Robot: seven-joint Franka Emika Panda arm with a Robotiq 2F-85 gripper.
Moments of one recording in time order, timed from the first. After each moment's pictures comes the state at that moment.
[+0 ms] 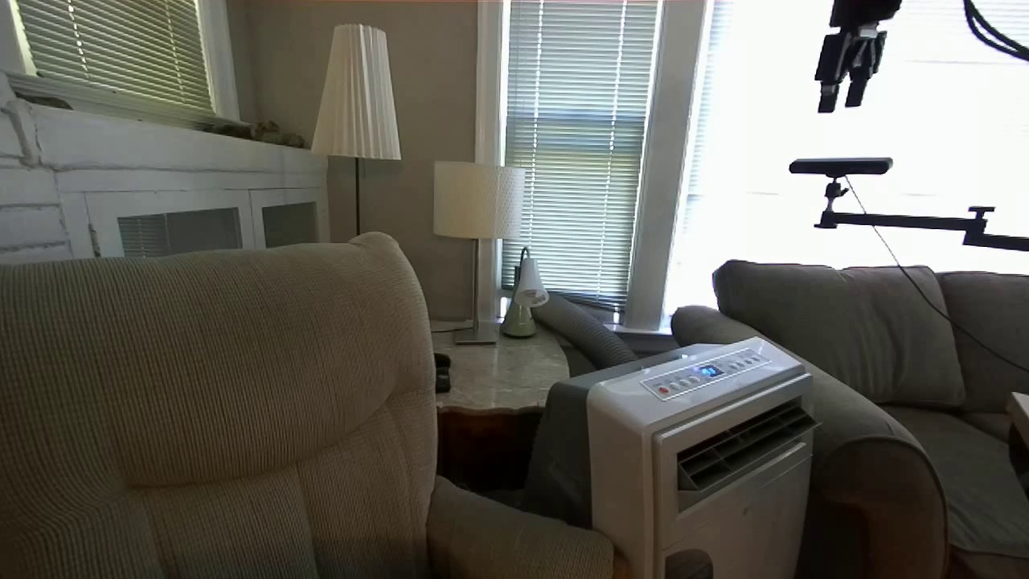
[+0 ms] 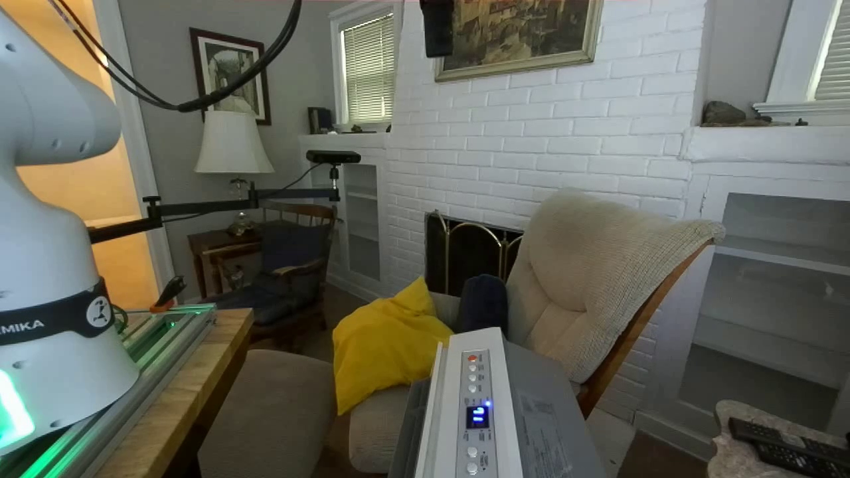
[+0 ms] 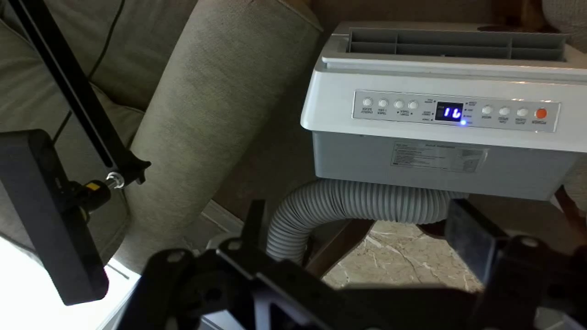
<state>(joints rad) -0.23 -0.41 -0.07 -2.22 -0.26 1.92 0.07</state>
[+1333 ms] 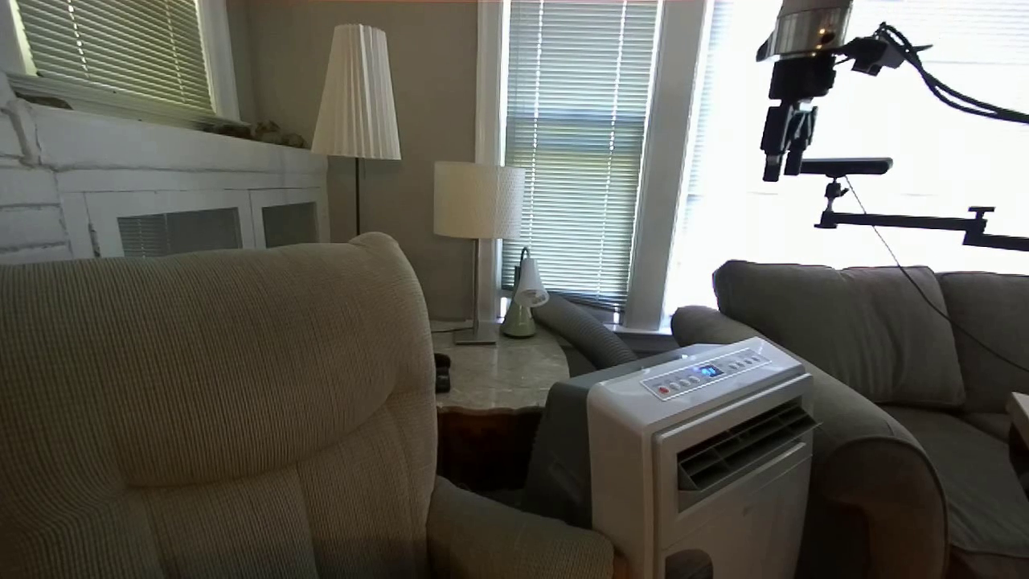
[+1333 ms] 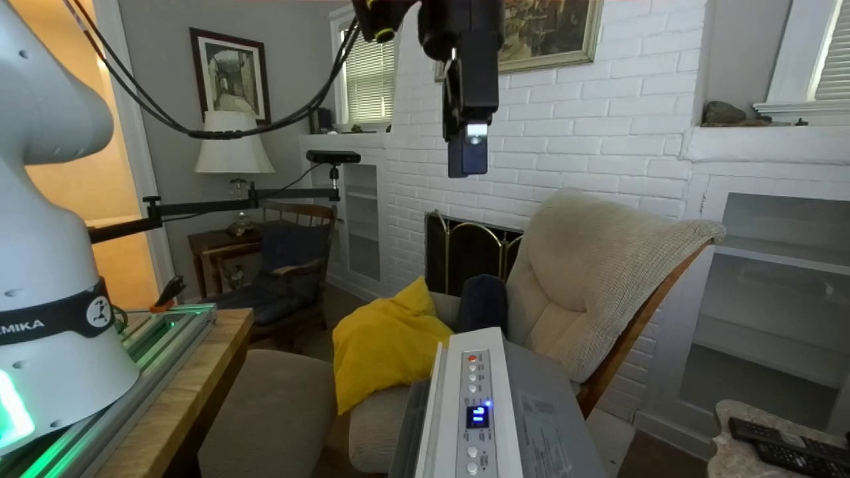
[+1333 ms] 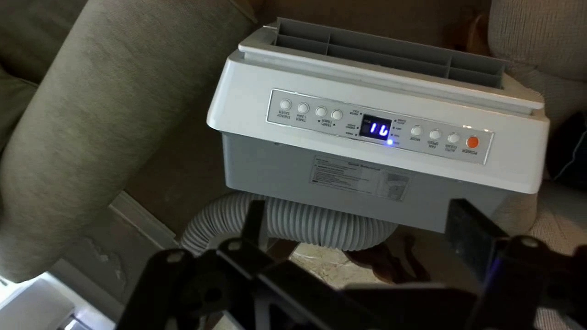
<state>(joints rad) -0.10 -0.24 -0.07 -2.32 -0.18 2.14 0.07</state>
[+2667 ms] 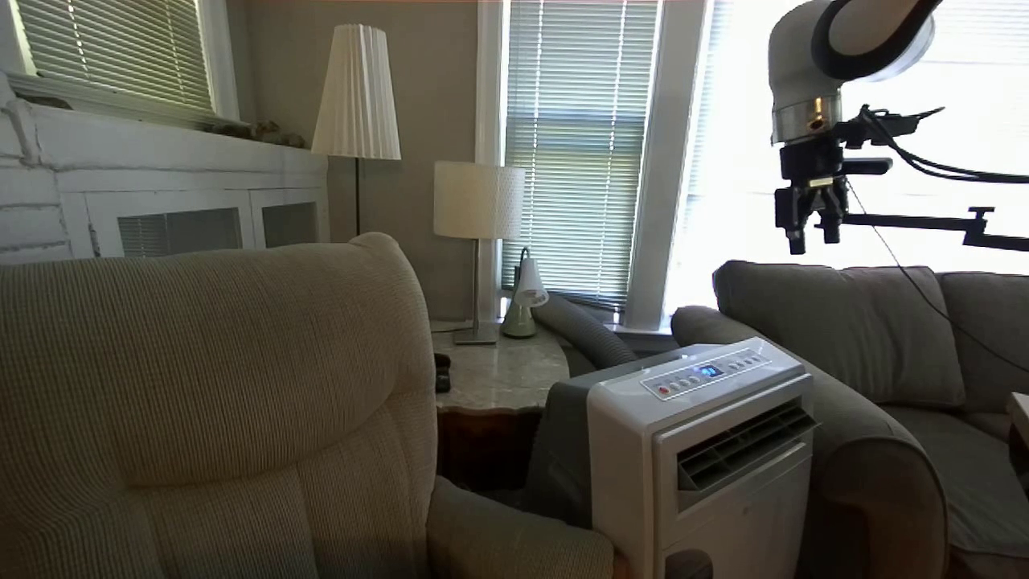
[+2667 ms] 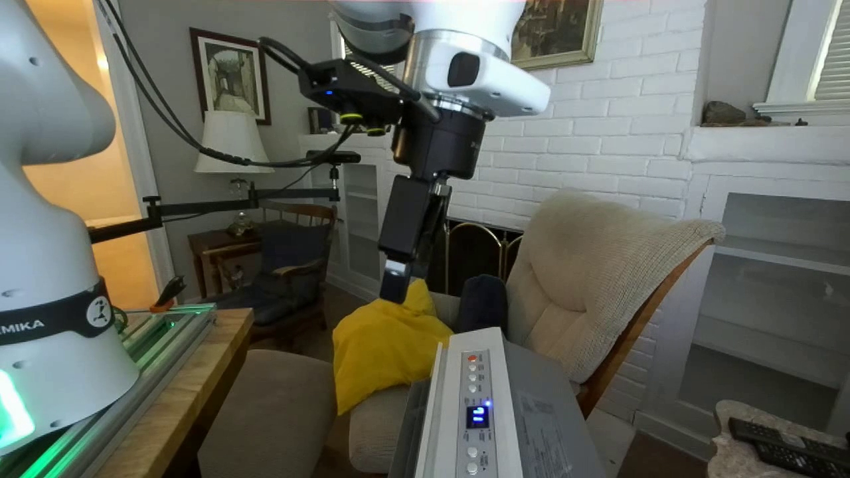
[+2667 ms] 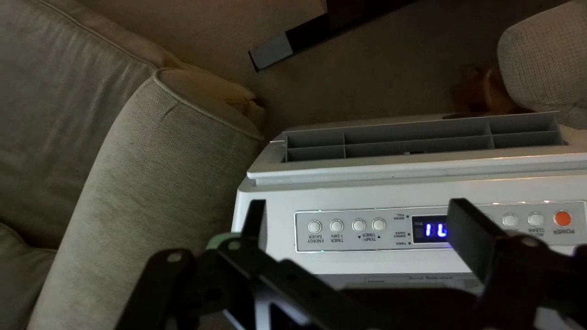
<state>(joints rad) -0.13 -0.08 -0.11 -2.39 -0.16 2.11 0.26</state>
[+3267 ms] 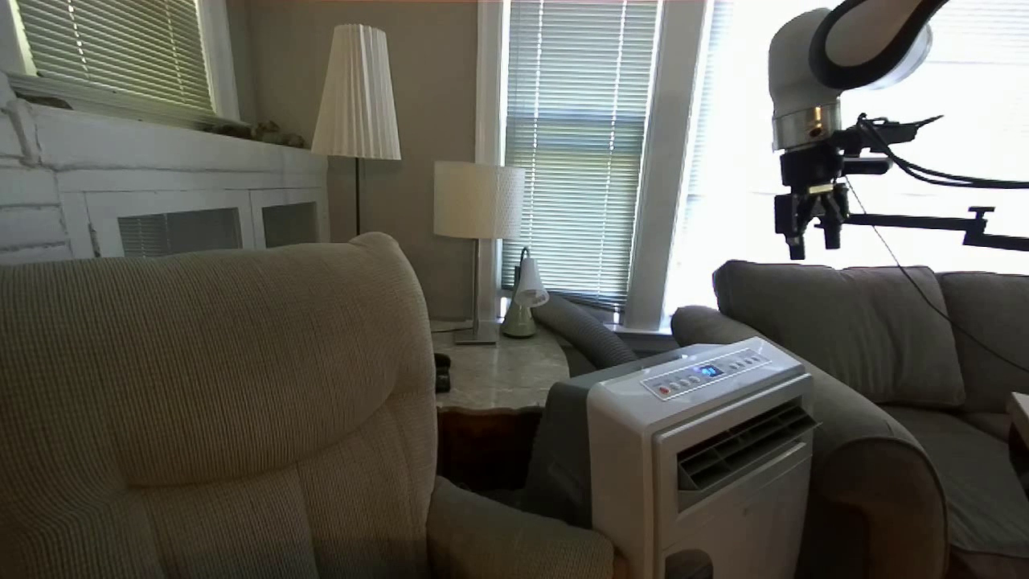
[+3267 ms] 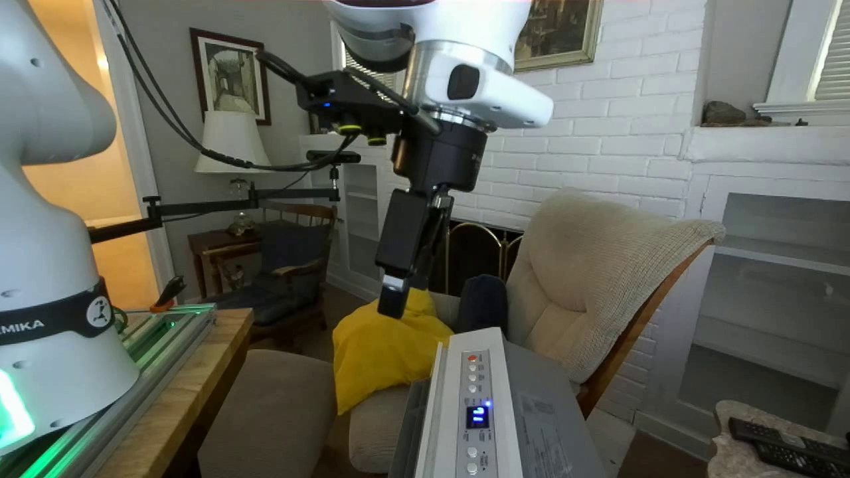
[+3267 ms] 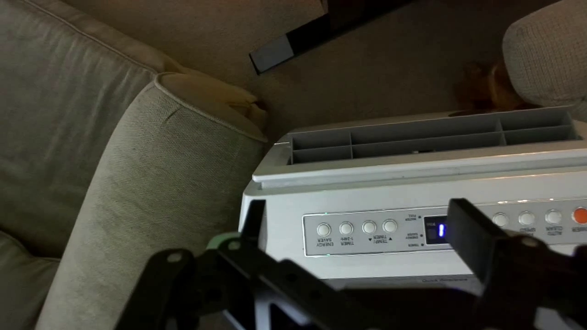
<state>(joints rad) -0.14 -0.06 -0.12 -2.39 -0.16 2.13 0.27</state>
